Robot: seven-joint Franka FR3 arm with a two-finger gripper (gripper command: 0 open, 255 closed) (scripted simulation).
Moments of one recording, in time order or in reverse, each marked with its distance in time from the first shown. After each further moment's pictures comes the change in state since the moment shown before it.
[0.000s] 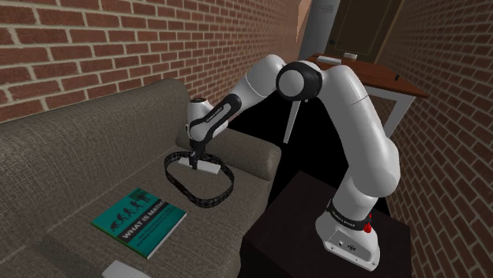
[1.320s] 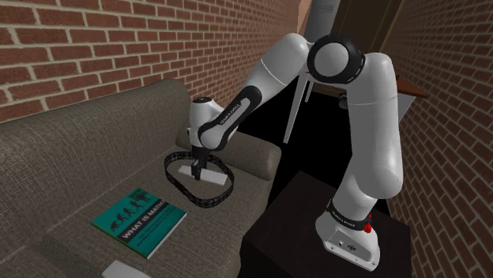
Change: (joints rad) arm 0.107 -0.308 0.035 -0.395 -0.005 0.084 0.161
